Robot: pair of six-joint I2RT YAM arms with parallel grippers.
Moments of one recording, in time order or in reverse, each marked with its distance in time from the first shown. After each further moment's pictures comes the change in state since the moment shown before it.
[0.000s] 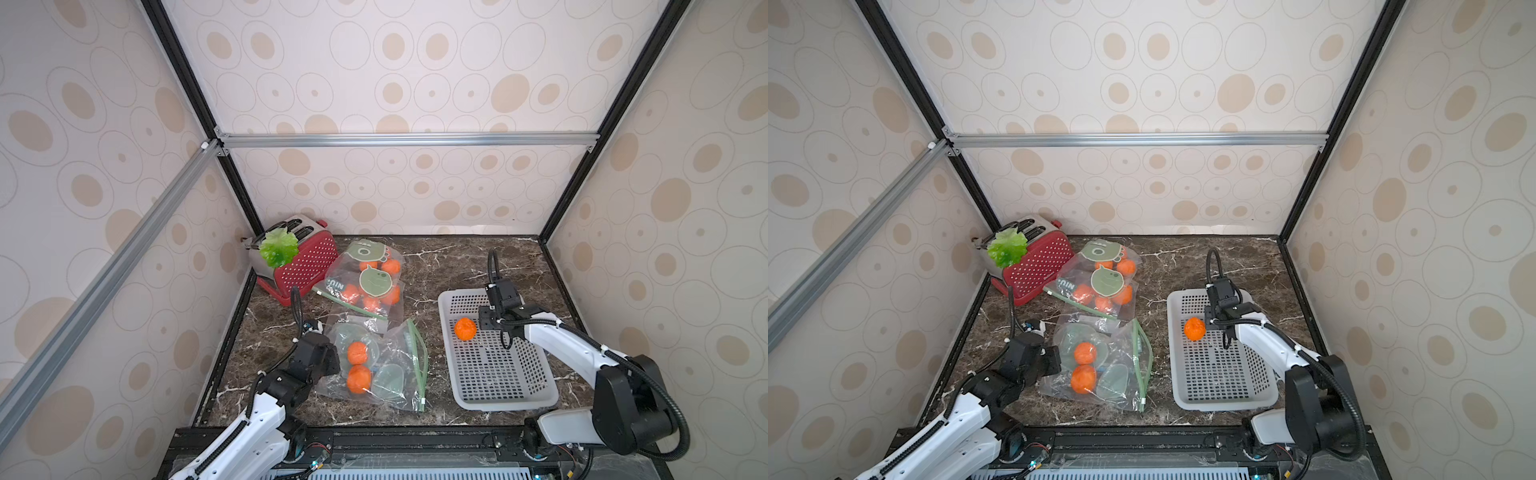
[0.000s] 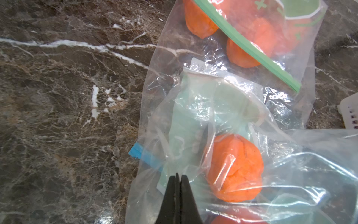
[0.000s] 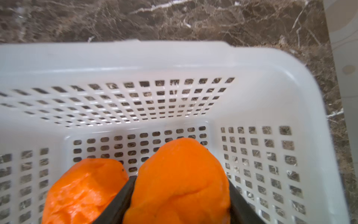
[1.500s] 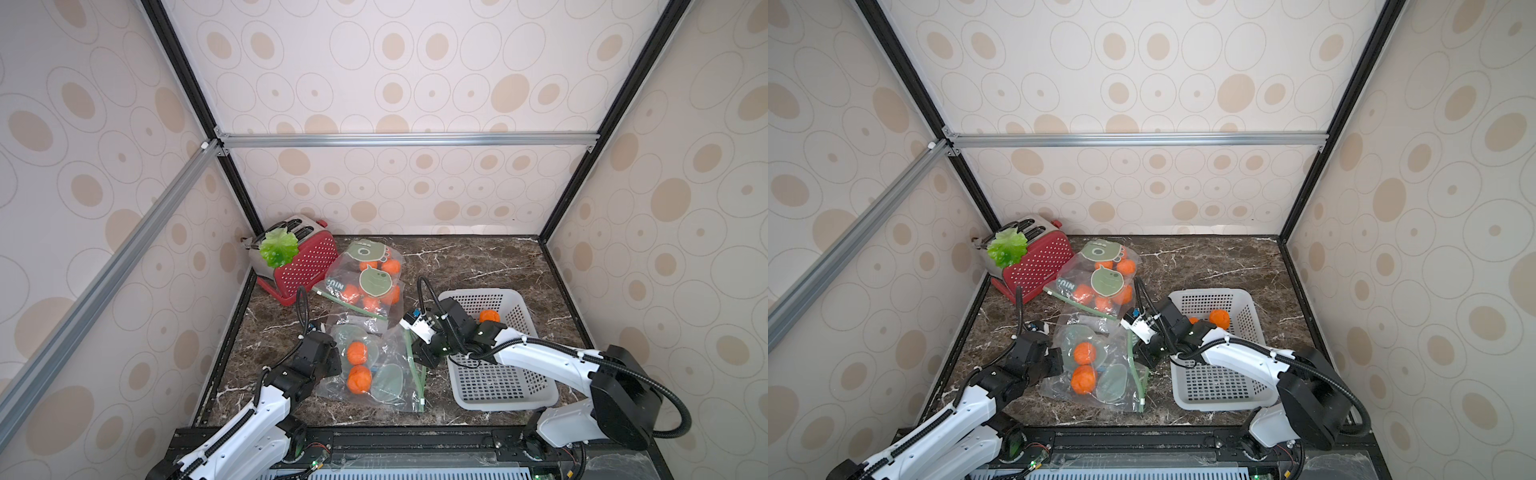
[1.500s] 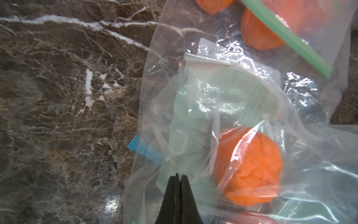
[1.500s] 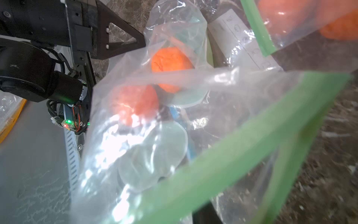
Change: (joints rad) left arm 0.000 0.110 -0.001 0.027 0.035 -0.028; right arm 0.524 0.051 0.016 0.241 -0.754 -0.207
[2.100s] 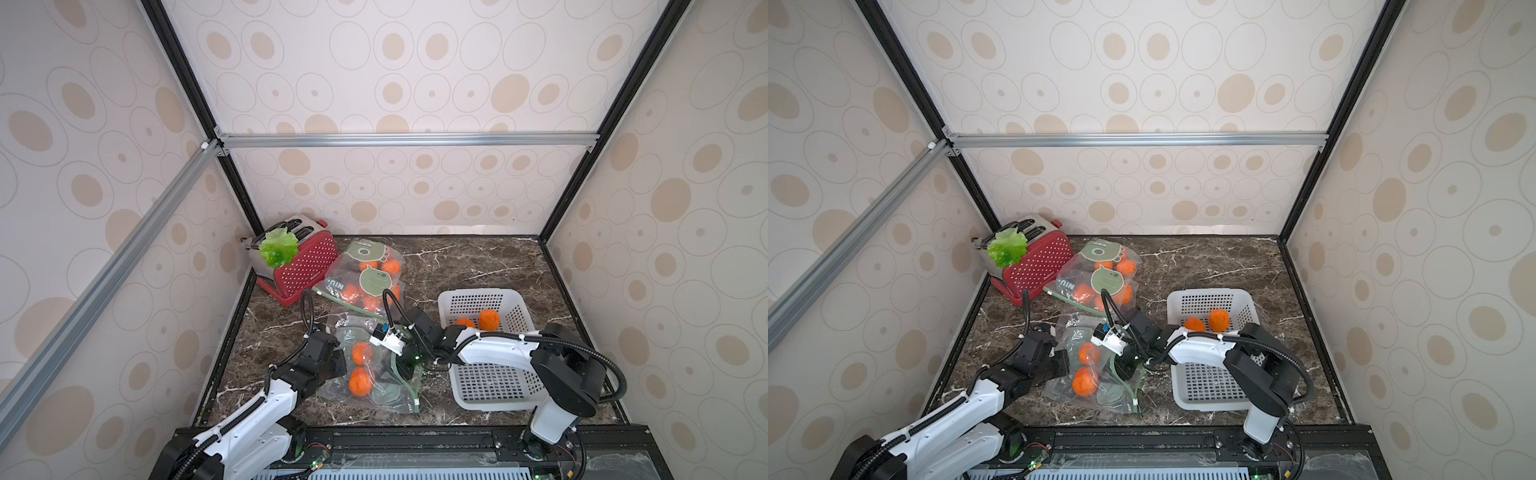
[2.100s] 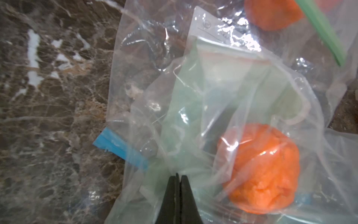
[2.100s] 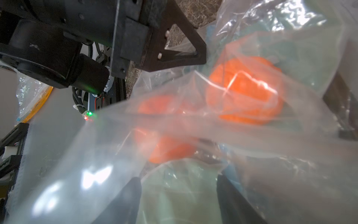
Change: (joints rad) left arm 0.000 0.103 -0.038 0.108 0.091 -0.060; right arm 0.123 0.273 0.108 0.148 -0.150 -0.021
